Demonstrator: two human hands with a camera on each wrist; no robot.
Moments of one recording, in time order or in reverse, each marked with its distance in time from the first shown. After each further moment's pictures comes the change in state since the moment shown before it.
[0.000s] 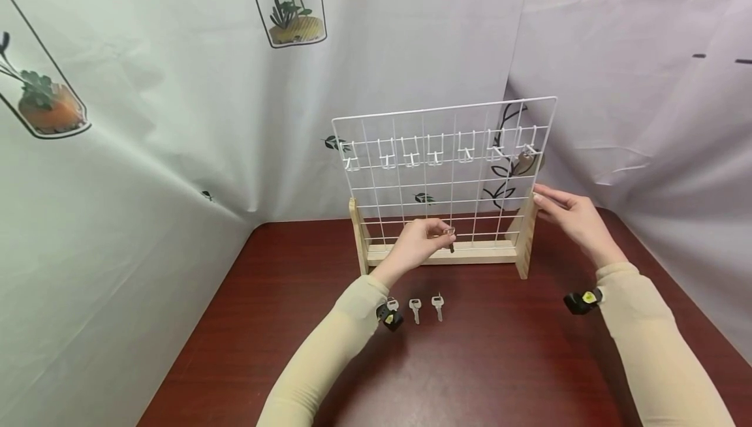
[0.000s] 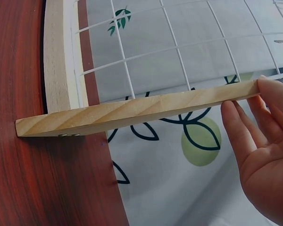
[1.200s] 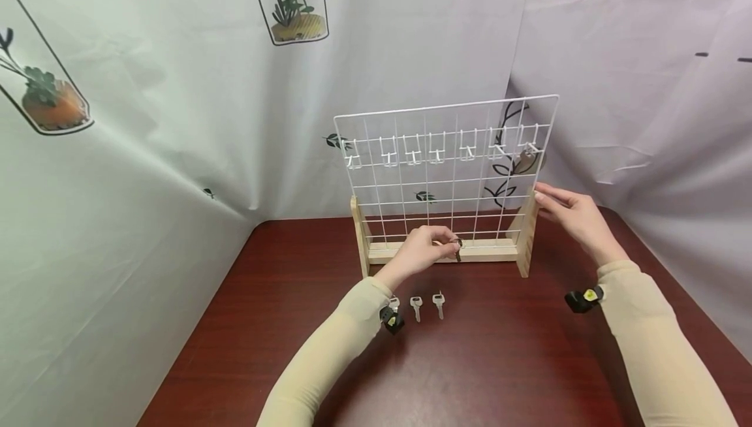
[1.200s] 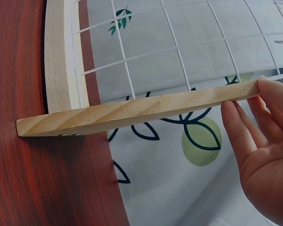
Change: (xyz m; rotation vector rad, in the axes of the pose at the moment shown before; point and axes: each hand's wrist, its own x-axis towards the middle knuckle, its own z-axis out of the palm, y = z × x) left_hand -0.004 -0.008 0.013 -0.057 -0.086 -0.017; right_hand -0.001 -0.002 0.000 0.025 -0.001 0.004
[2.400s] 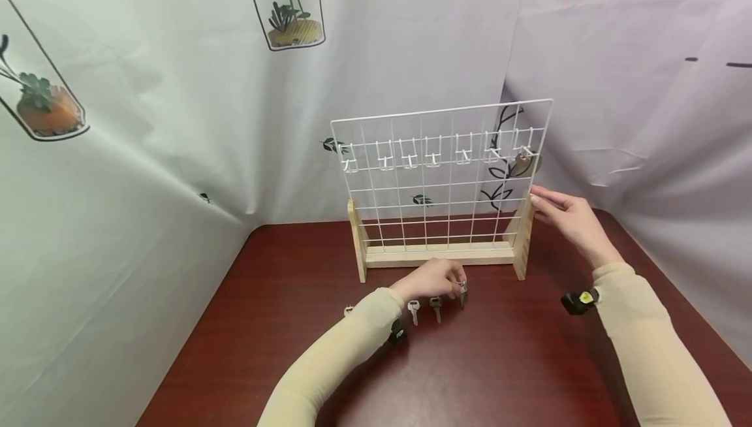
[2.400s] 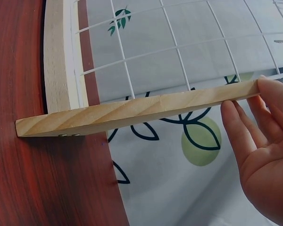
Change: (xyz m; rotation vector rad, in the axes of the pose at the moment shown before) left_hand -0.001 -0.030 0.045 0.132 -0.340 -0.098; right_hand -0.001 0.001 0.000 -0.043 0.000 0.001
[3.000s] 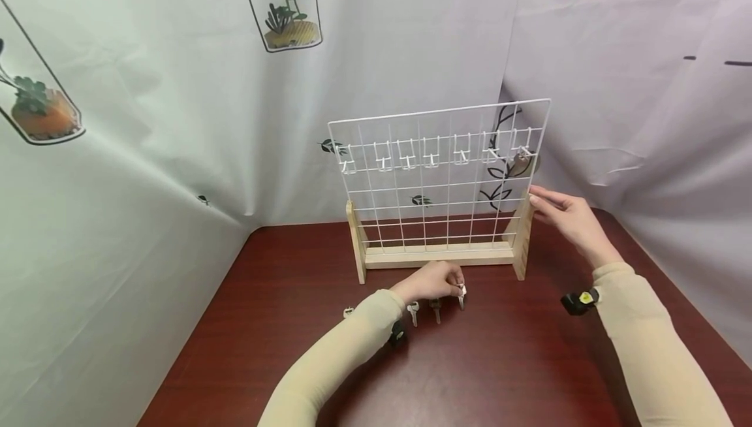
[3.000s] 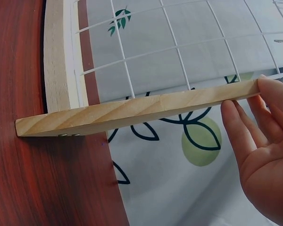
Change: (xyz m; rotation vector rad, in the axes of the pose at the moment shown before) left_hand 0.006 -0.009 0.003 0.200 0.017 0.021; right_hand 0.001 0.001 0.000 -0.013 0.012 -0.004
